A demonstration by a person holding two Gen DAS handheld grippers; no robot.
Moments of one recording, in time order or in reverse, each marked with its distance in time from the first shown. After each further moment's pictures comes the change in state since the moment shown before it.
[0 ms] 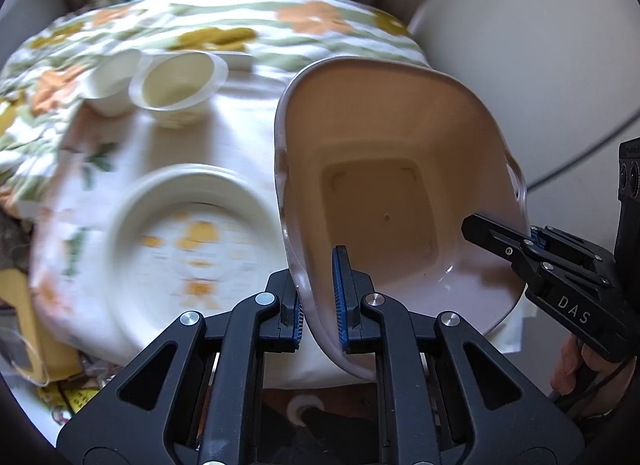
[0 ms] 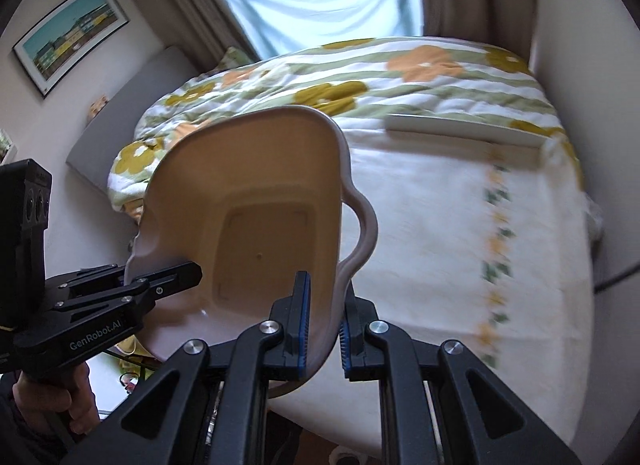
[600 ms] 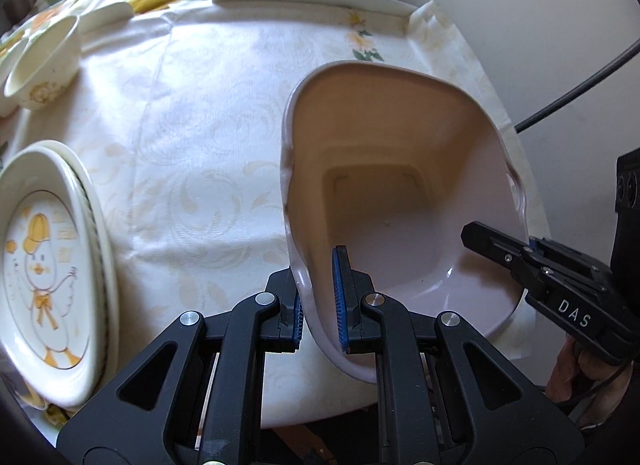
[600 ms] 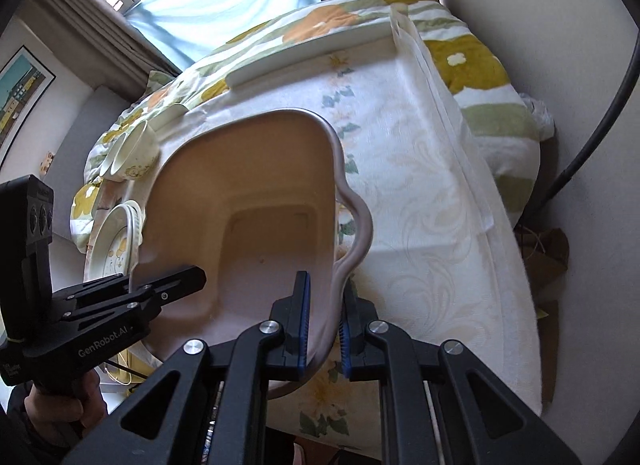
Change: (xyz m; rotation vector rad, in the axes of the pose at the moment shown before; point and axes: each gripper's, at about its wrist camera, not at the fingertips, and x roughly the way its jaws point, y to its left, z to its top) left arm 0.112 -0.083 -0.018 0.100 0.135 -0.045; right arm 0.028 -0.125 -0.058 0.257 0.044 -0.040
